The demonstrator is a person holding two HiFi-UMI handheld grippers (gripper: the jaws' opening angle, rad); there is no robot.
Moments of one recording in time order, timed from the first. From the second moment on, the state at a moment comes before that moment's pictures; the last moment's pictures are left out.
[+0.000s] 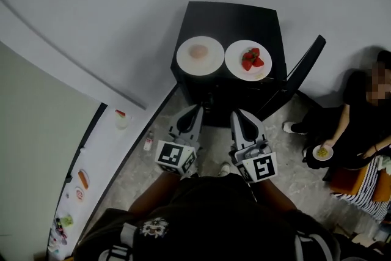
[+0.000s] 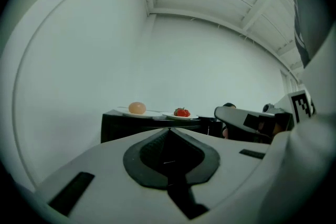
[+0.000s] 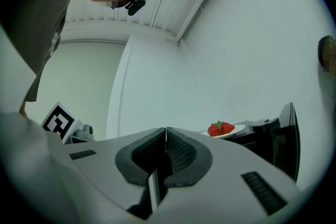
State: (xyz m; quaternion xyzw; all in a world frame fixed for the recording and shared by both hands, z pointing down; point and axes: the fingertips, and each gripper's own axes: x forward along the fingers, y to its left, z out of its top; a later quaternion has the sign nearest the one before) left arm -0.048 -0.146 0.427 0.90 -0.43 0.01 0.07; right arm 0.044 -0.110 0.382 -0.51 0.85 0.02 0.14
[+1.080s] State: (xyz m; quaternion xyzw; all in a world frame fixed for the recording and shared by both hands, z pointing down) left arm -0.054 -0.179 0.411 0.94 -0.34 -0.01 0.03; right arm 0.063 -0.157 0.408 -0.58 0.76 -0.18 0.23
